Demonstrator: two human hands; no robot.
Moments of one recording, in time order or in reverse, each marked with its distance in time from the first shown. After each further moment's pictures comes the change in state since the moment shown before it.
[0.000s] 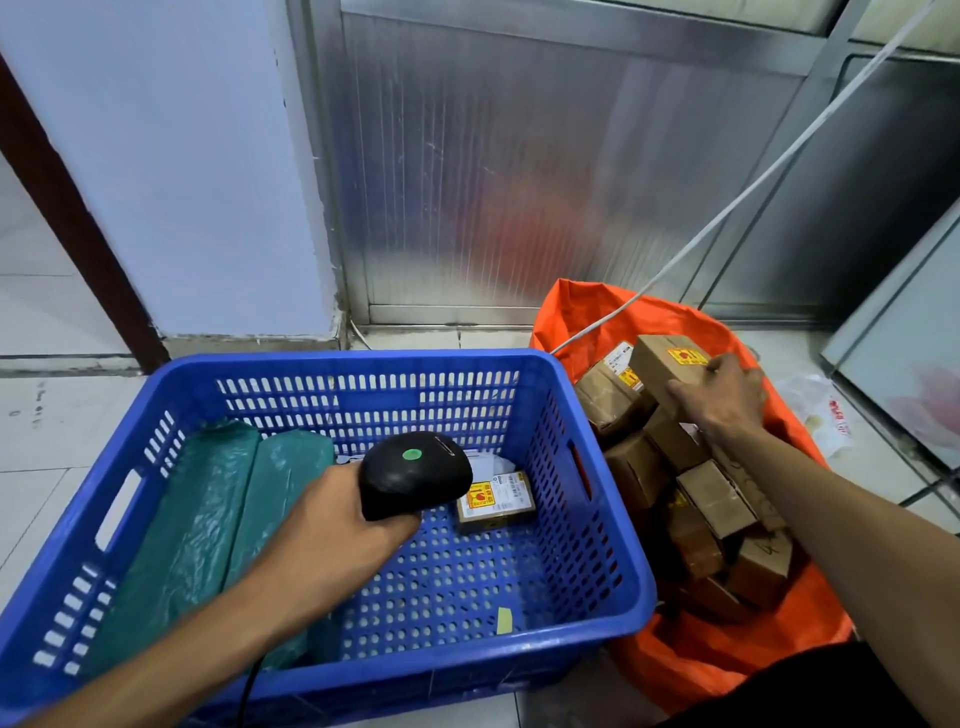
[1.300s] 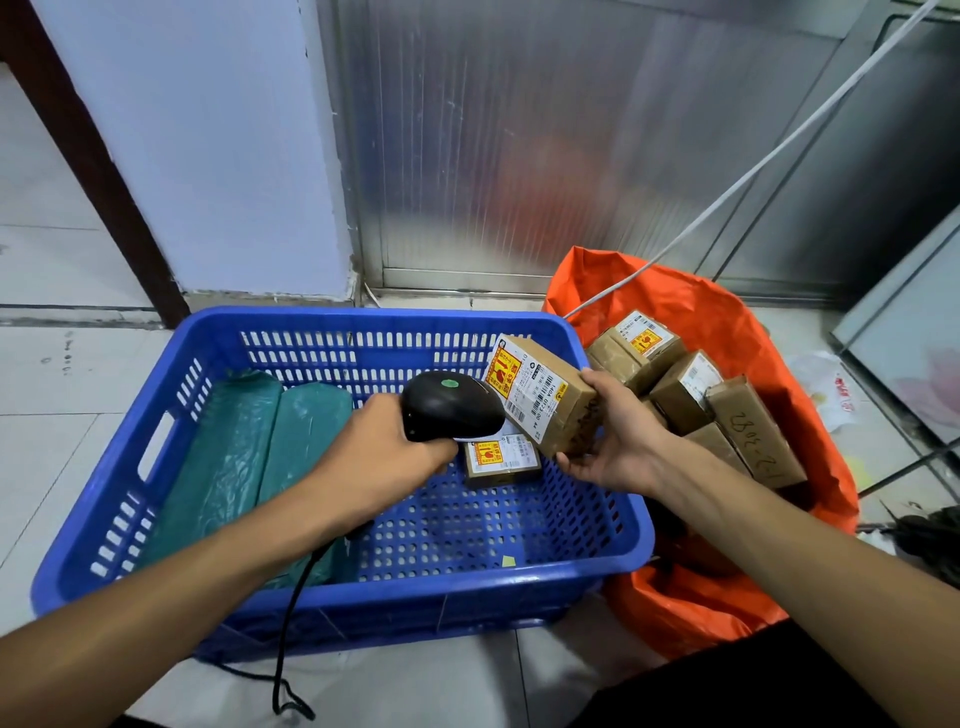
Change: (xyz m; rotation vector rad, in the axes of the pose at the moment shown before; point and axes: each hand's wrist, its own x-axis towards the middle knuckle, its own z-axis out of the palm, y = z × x) left_hand -0.005 0.027 0.000 -0.043 -0.033 -0.073; right_hand -0.155 -0.061 0.024 0.919 -0.784 0.616
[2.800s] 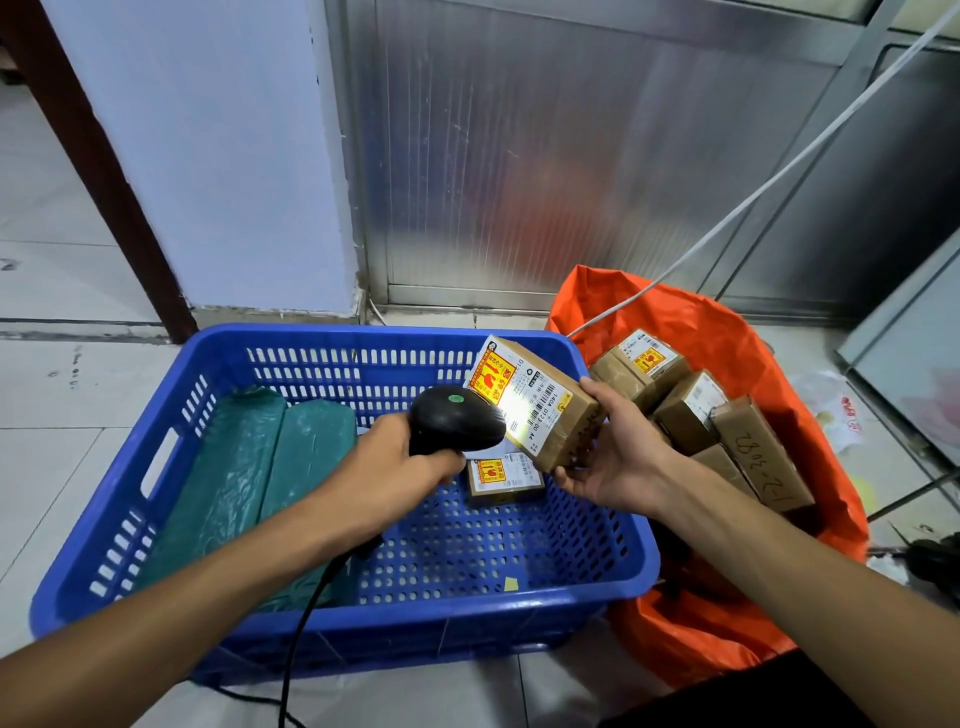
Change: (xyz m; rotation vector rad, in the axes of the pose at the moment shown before) left_hand 0.000 0.004 -0.001 -0.086 -0.092 -0.008; right_hand -0.016 -0.005 0.008 0.025 -0.129 0.024
